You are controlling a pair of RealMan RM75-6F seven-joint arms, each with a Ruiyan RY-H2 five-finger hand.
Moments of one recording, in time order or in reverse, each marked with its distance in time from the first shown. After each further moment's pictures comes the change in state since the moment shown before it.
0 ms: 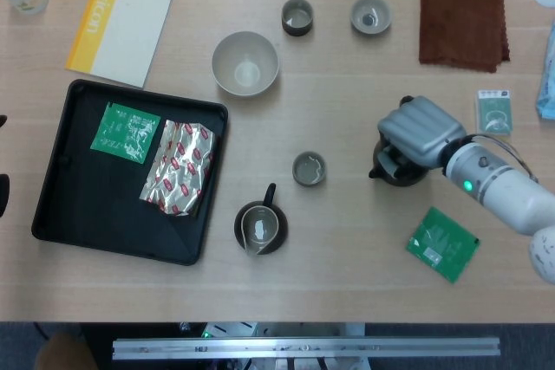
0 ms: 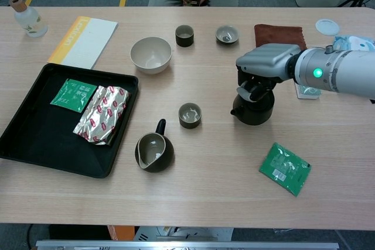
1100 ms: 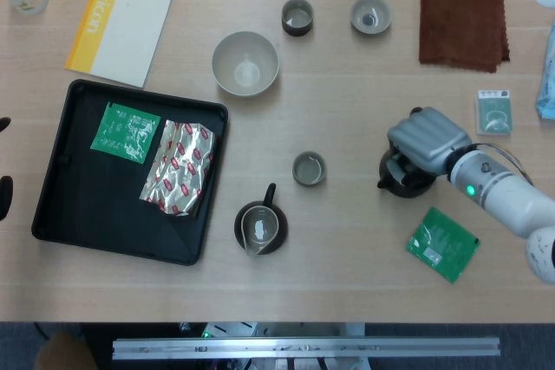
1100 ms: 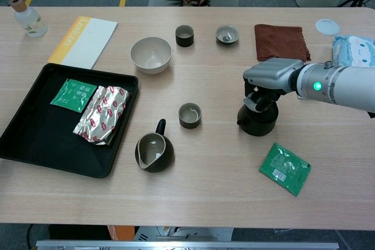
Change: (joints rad) left arm -0.003 -0.013 0.006 0.012 -0.003 -0.007 -0.007; right arm -0.035 -0.065 -0.034 0.079 0.018 -0.028 0.014
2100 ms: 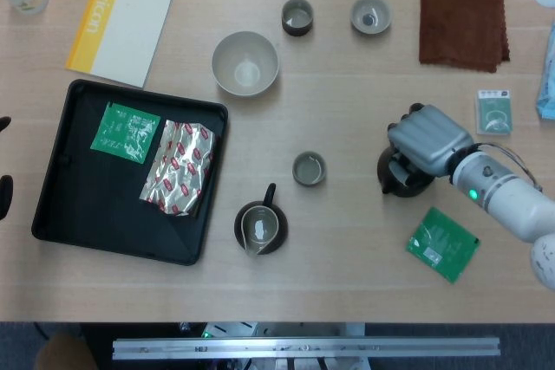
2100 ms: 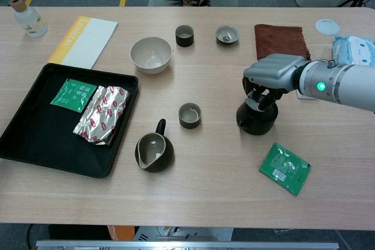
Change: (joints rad) left arm -0.003 -0.001 -0.001 0.001 -0.004 -0.002 0.003; right arm 0.006 0.023 -0.011 -0.046 -0.029 0.061 -0.073
